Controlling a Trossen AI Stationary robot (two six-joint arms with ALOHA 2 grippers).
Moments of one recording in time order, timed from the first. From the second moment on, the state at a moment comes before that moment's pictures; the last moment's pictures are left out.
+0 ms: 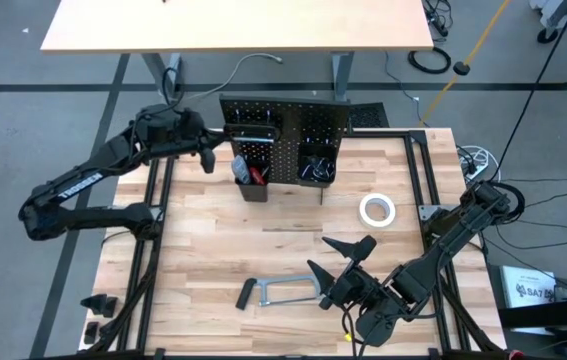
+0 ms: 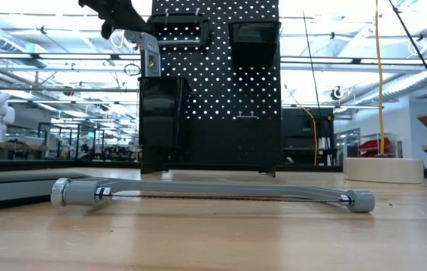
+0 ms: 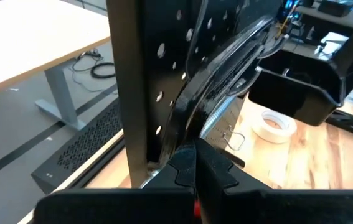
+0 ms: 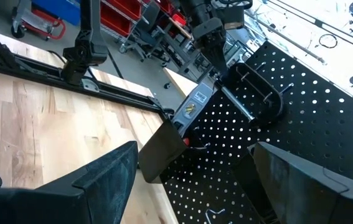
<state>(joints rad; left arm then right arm) 0.58 0.93 1.03 -0.46 0.14 -0.07 0.74 1.70 1.41 -0.31 1.41 0.02</state>
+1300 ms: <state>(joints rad) -0.17 0.79 0.78 -0.31 0.09 -0.25 0.64 1.62 1.41 -0.52 0.57 0.46</state>
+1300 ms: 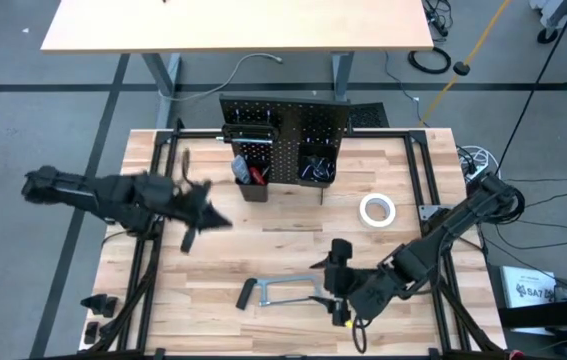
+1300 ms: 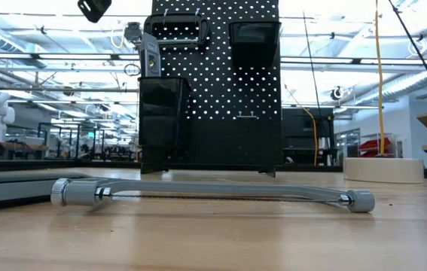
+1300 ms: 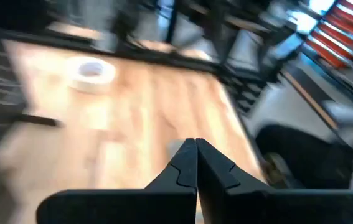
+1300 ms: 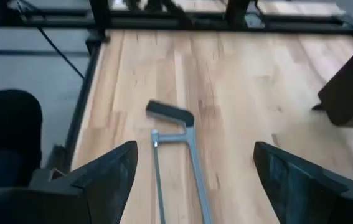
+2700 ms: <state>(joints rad) -0.71 1.33 0.70 0.24 -0.40 -0.15 0.51 1.89 0.94 -0.04 0.43 0.71</state>
